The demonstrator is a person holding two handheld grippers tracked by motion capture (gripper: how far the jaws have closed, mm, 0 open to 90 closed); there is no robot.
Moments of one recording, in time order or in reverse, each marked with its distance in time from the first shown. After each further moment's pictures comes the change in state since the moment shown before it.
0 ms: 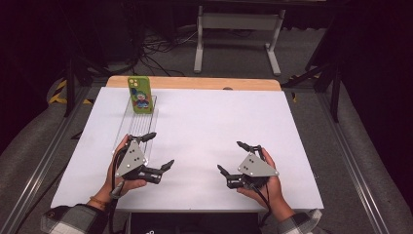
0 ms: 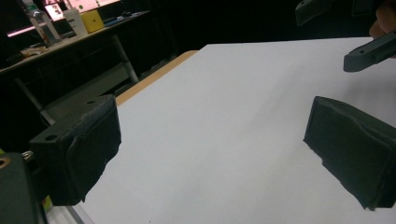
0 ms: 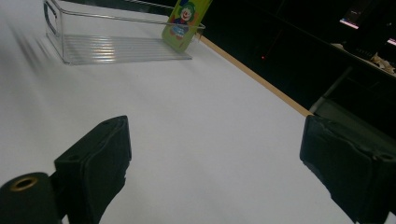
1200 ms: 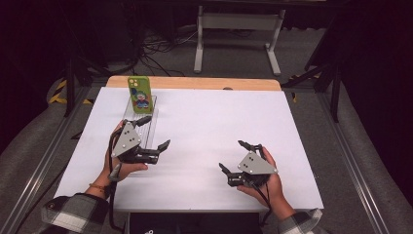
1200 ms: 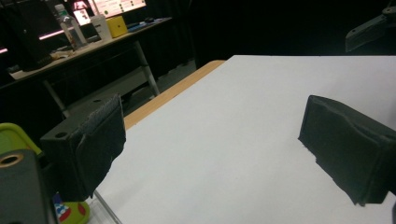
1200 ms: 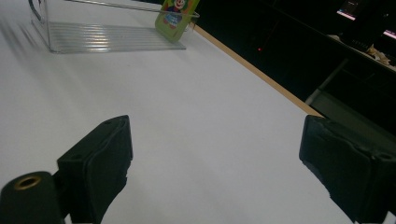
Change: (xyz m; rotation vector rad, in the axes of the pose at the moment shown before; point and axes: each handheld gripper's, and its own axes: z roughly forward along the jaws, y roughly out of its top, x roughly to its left) left arm 0.035 0.018 0.011 -0.012 0.054 -0.026; right arm -0.004 -0.003 0.004 0.035 -0.017 -0.003
